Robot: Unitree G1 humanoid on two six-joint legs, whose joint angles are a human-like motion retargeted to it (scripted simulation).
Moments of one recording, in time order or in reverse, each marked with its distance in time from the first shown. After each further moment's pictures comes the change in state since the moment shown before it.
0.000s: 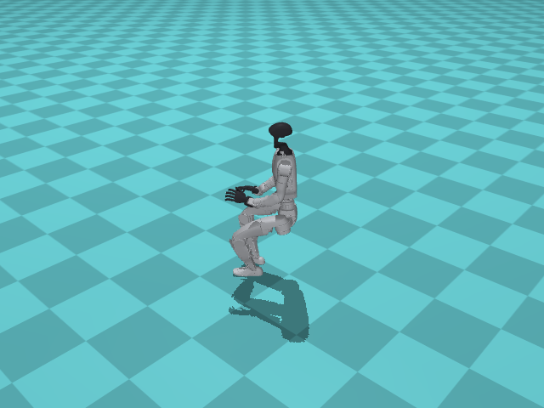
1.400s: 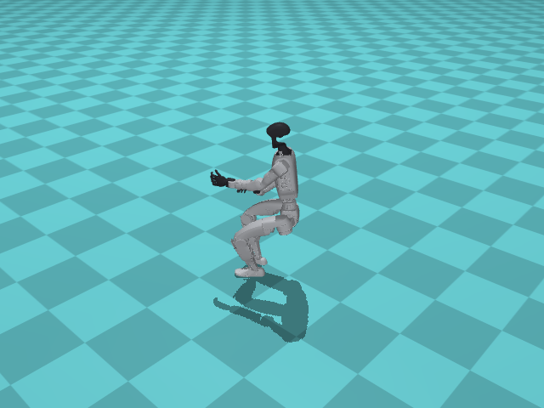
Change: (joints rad) left arm -0.679 -0.169 0.332 0.386 -0.885 0.161 -0.668; right arm -0.078 0.020 0.051 -0.005 -0.019 -0.021 0.022; waist -0.095 0.009 0.025; left_leg -0.026 0.019 -0.002 0.008 0.001 -0.009; right_leg -0.027 0.029 0.005 -0.001 0.000 -0.003
